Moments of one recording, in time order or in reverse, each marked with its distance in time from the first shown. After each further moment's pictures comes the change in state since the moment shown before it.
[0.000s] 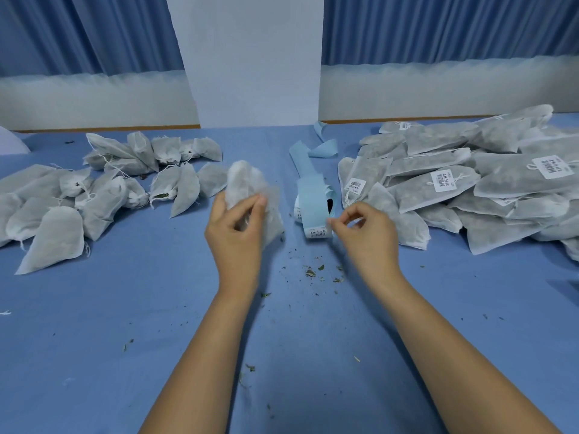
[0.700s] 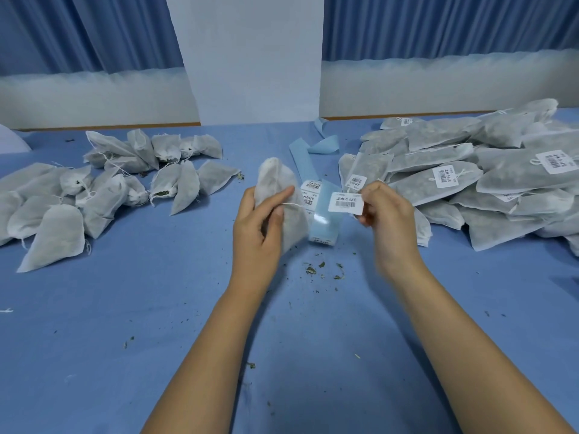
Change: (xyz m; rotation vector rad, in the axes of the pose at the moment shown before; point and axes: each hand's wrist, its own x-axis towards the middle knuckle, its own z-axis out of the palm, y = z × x) left_hand -0.011 0.007 0.004 0.024 -0.315 0.132; right_hand 0.003 -0.019 -0.023 0.738 -0.044 0.039
